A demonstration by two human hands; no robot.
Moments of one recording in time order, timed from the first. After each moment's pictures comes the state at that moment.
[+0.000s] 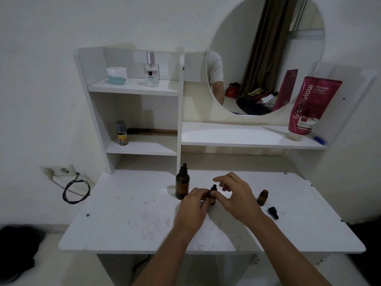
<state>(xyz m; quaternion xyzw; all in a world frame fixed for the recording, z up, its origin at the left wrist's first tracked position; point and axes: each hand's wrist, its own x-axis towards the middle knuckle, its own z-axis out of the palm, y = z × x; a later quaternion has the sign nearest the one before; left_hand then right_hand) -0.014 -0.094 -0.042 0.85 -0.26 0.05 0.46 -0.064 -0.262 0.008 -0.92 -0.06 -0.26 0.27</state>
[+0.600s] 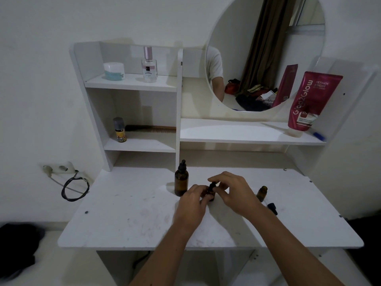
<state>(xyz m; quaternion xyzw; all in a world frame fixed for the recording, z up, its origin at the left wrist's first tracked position) -0.013 -0.096 -0.045 0.85 -0.25 0.06 0.45 -0.058 -0.266 0.014 -0.94 -0.08 -0.19 0.27</state>
